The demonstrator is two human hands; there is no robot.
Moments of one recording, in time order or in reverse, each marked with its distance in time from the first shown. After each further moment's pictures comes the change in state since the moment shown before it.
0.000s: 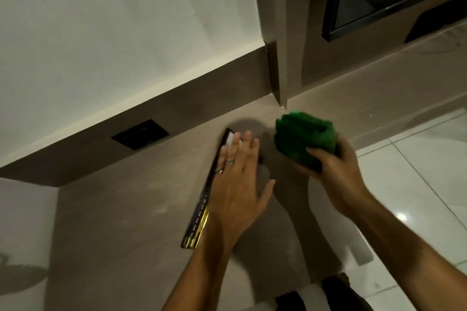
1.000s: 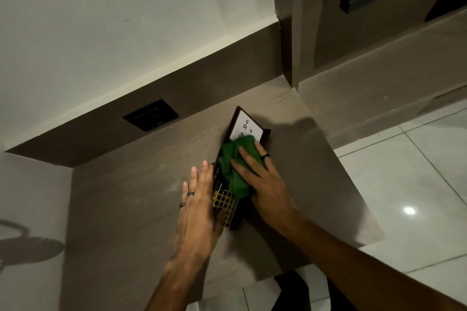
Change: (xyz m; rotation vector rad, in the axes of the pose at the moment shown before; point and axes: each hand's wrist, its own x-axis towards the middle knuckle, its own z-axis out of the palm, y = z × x) left_hand -0.110 -0.059 -0.012 -0.282 -0.132 -0.335; right_hand -0.055 0.103 0.073 -1.195 -0.477 -0.690
